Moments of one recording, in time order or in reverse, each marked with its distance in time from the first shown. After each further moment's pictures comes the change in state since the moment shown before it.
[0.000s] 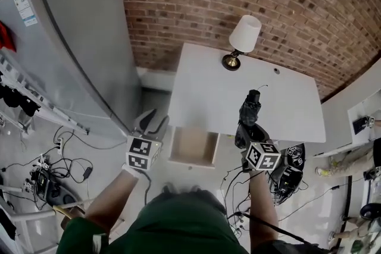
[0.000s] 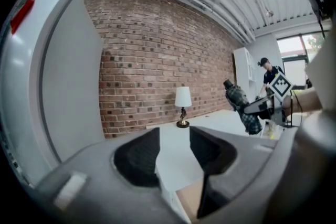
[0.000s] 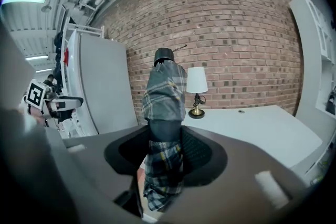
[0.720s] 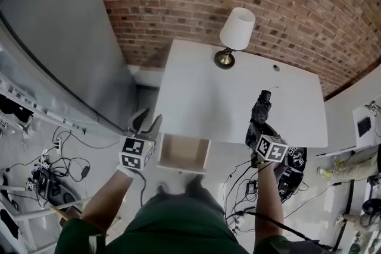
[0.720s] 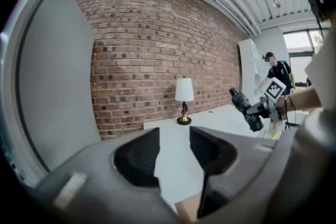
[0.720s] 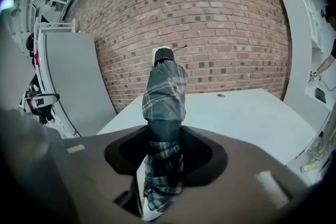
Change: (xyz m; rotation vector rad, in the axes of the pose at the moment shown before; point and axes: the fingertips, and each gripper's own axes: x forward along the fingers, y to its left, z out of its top) left arm 0.101 -0.017 -0.005 -0.007 0.081 0.031; right arm 0.057 -0.176 -0.025 0.122 0.143 -0.123
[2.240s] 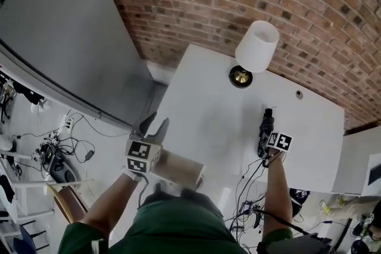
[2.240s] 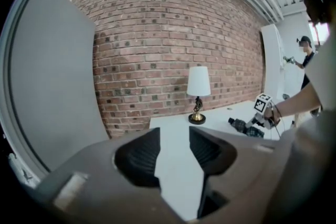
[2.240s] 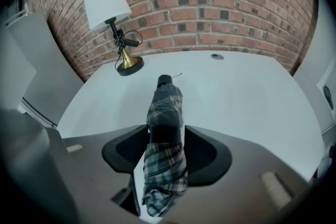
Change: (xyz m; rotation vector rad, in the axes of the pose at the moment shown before) left arm 0.141 -0.007 0.019 -0.058 0.098 0.180; right arm 0.225 -0.182 -0.015 0.073 0.447 -0.062
